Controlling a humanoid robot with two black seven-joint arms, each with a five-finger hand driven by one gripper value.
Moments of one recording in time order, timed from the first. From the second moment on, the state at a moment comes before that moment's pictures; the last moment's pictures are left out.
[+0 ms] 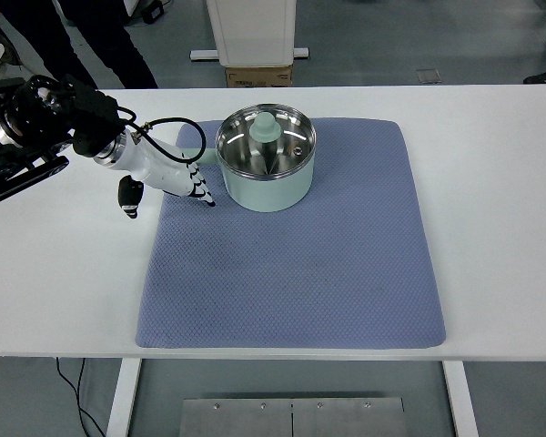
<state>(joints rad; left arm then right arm) -1.42 0.47 0.17 -0.94 2.00 -0.26 -0.61 0.00 0.00 0.42 0.10 -0.54 -0.02 0.06</state>
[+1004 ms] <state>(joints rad) -1.63 0.59 0.16 -0.98 1.51 -0.26 -0.61 0.00 0.00 0.42 0.10 -0.54 -0.02 0.06</state>
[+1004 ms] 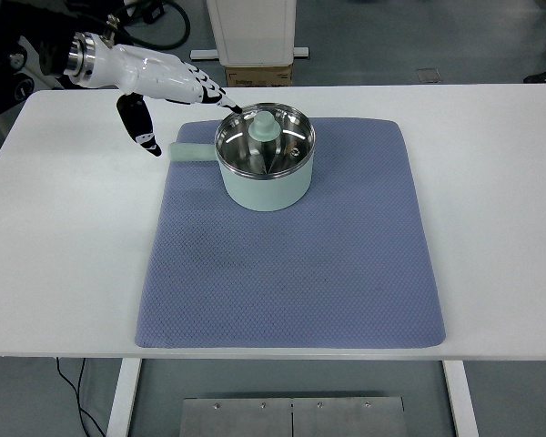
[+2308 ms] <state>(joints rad) -1.23 0.50 -0.07 -0.80 -0.14 -0.02 -0.61 0.00 0.00 0.42 0.10 -0.54 -0.02 0.06</state>
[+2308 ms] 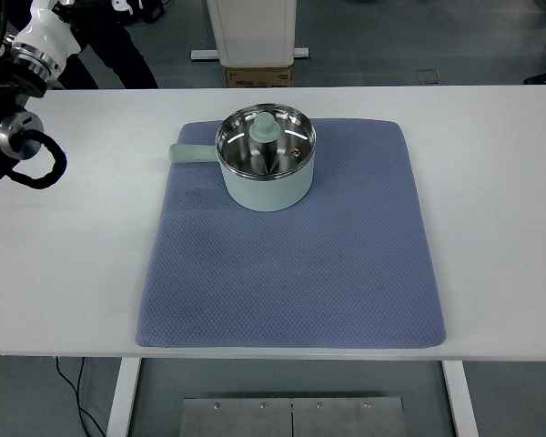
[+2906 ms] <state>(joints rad) -1.02 0.24 -0.33 -0.62 -0.29 -0.02 -0.57 0.00 0.00 0.42 0.10 -0.54 -0.02 0.06</state>
